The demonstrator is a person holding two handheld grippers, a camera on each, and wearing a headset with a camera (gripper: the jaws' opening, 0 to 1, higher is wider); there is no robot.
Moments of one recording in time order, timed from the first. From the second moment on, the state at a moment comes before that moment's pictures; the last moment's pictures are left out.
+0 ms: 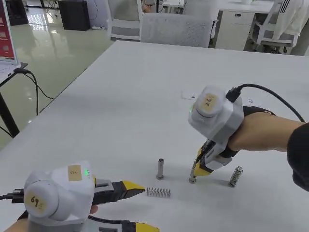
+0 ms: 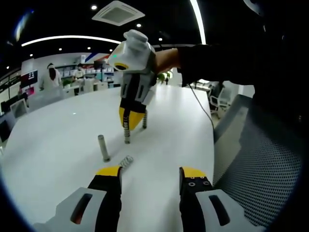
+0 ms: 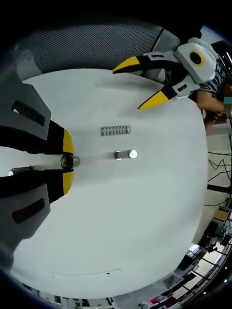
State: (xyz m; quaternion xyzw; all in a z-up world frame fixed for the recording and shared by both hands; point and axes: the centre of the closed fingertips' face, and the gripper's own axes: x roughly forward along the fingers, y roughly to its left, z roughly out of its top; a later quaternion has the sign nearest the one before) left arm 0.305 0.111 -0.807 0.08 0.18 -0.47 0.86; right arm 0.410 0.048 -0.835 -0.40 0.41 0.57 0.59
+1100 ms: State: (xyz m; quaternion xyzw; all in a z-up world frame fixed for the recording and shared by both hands) left arm 0.306 0.111 -0.808 0.08 0.19 -0.47 0.86; right arm 0.406 0.056 -0.831 -0.41 0.39 0.57 0.60
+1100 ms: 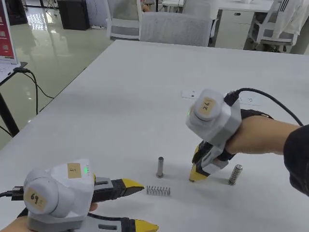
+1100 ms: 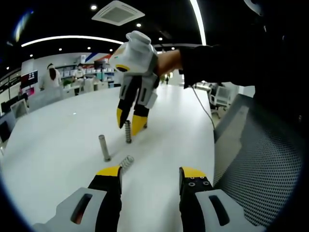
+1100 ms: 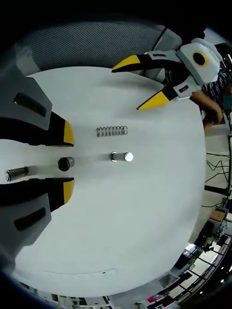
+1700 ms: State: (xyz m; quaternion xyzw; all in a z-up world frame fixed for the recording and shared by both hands) left arm 0.305 0.112 -0.808 0.08 0.19 -0.47 0.86; right arm 0.364 0.097 -0.832 -0.41 0.37 0.62 0.57
